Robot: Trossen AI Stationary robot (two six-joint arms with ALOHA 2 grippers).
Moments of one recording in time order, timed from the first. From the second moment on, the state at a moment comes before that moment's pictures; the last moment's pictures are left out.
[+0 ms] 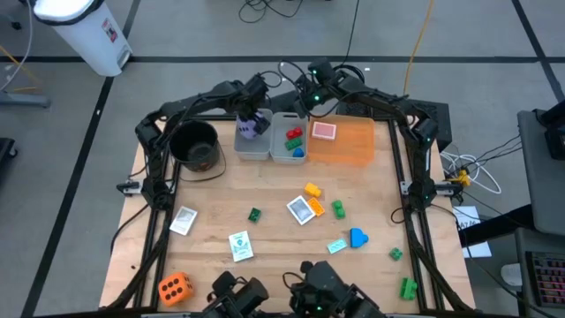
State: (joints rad) left arm 0.71 1.94 1.58 -0.85 -0.09 -0.08; right arm -0.76 2.00 1.69 -0.38 -0.68 0.14
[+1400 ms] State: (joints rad) left arm 0.71 1.94 1.55 -0.73 -0.10 -0.14; right arm -0.76 2.00 1.69 -0.39 -0.68 0.16
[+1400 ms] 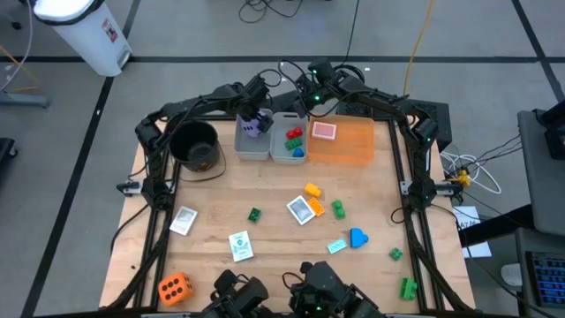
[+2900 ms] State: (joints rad) left arm 0.71 1.80 1.55 -0.75 -0.10 -0.08; right arm -0.75 2.01 1.69 -0.39 -0.68 0.15
